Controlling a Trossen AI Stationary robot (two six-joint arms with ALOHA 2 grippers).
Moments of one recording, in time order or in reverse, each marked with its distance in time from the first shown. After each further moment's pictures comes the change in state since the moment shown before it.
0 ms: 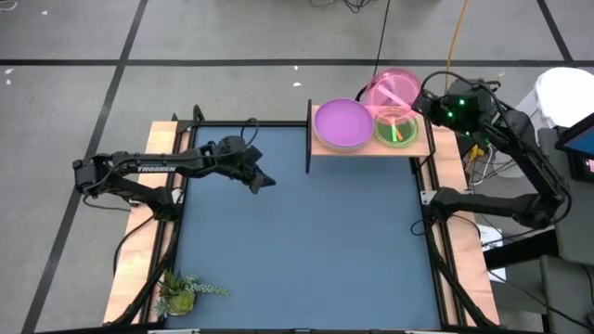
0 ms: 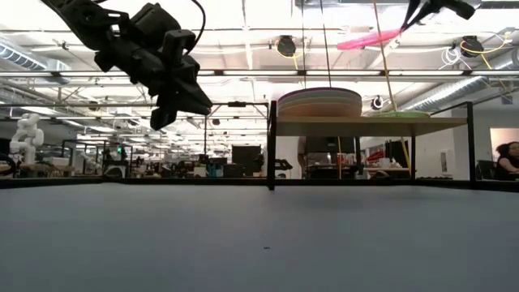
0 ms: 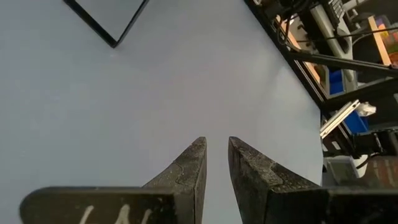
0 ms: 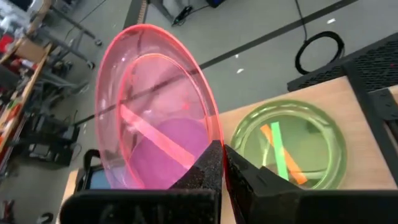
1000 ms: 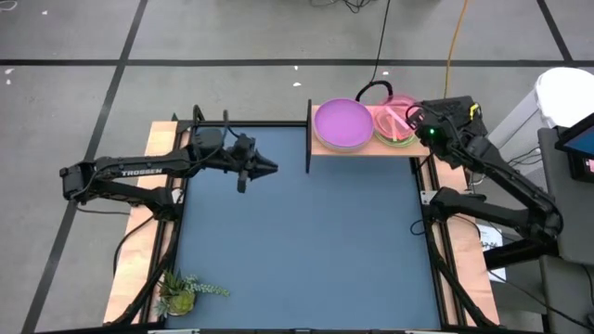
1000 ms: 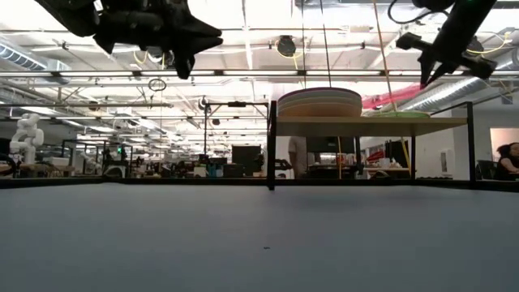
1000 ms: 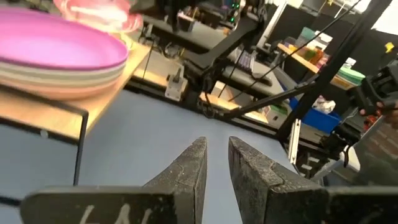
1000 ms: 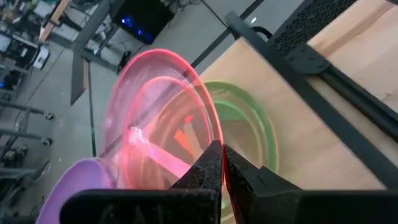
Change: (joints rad) left arm -0.007 -0.145 0.000 0.316 0.065 0.298; right arm -0.038 -0.192 -0.572 0.231 0.204 0.359
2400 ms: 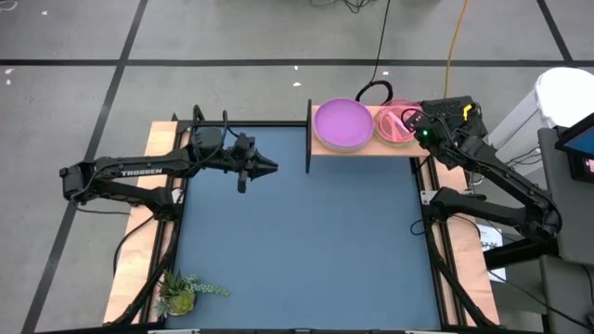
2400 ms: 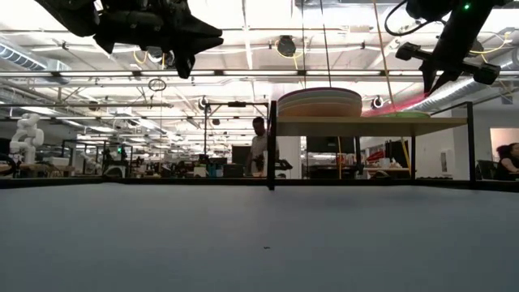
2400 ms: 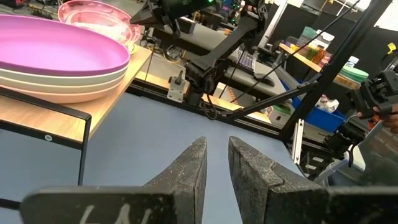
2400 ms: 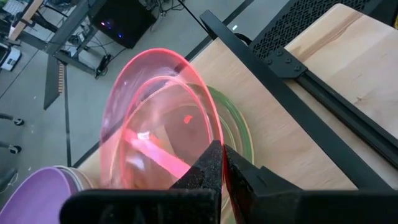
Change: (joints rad) left arm 0.000 0.000 0.000 0.008 -0.009 0.019; right arm 0.001 0.030 -0.035 -0.024 0.045 0.016
